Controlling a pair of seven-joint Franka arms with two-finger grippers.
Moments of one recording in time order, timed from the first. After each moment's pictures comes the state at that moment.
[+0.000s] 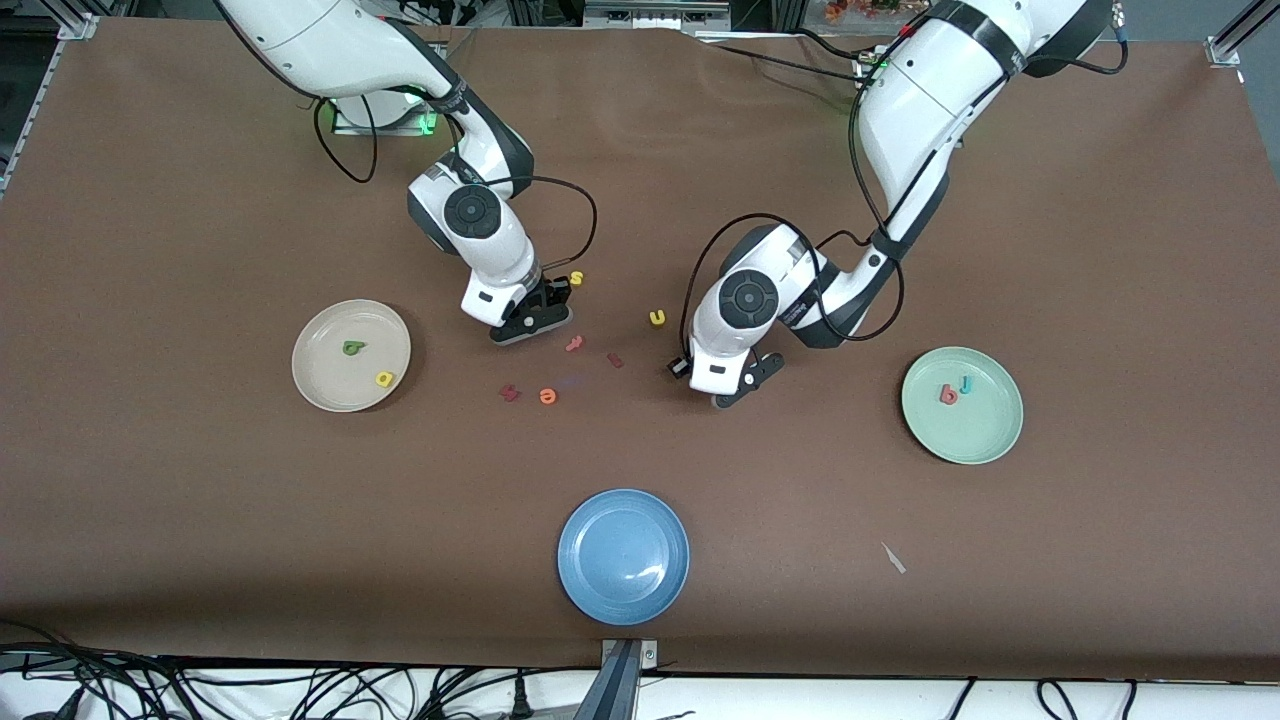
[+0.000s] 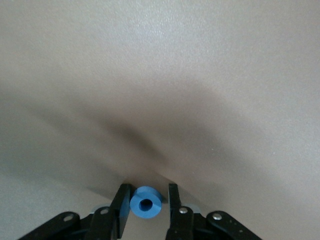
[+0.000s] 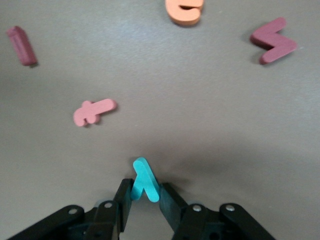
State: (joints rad) left arm -0.31 0.80 -0.38 -1.63 0.14 2.34 -1.35; right arm 0.26 0.53 0.35 -2.14 -0.26 2.67 0.46
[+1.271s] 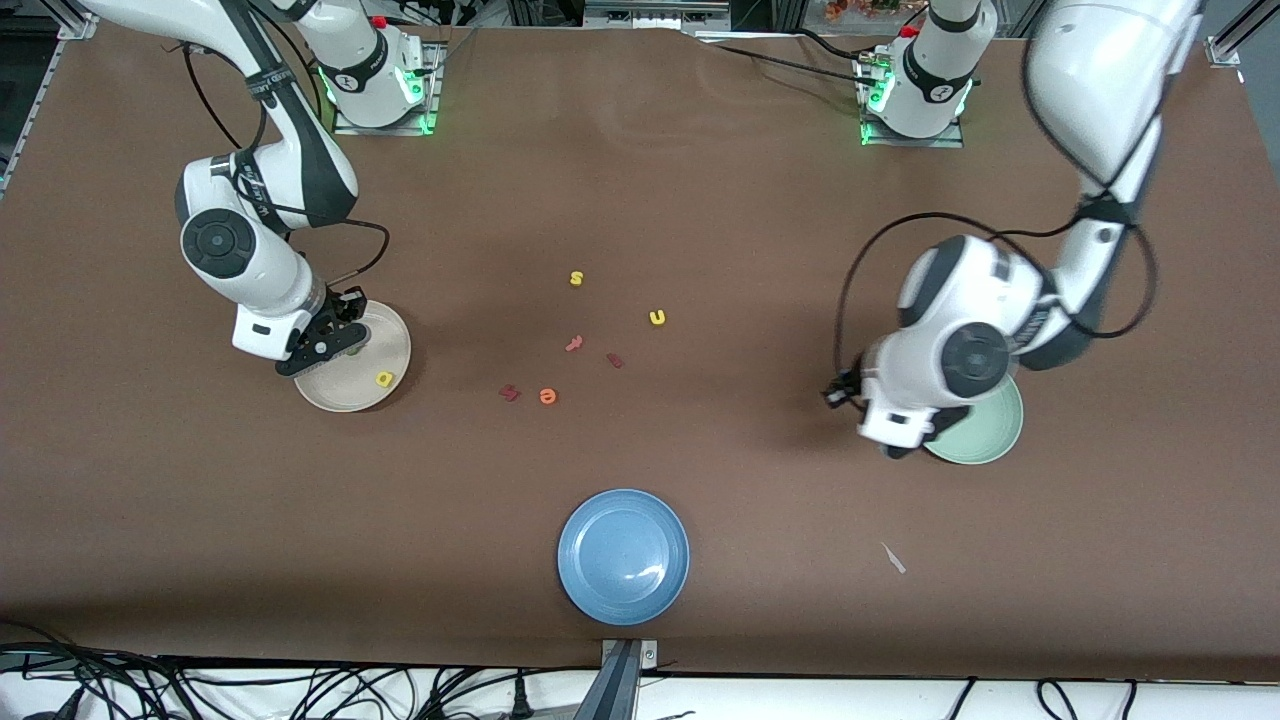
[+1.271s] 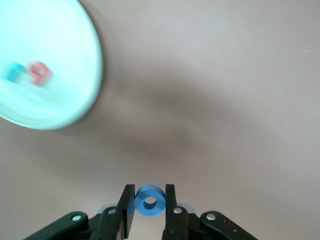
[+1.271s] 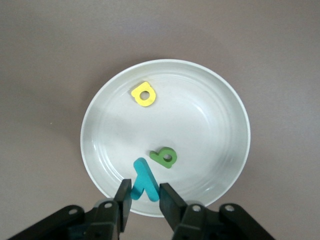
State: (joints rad) left arm 0.08 0.58 -0.40 -1.56 0.10 1.84 -0.84; right arm -0.17 0.25 0.33 -2.17 -0.25 2.28 -0.21
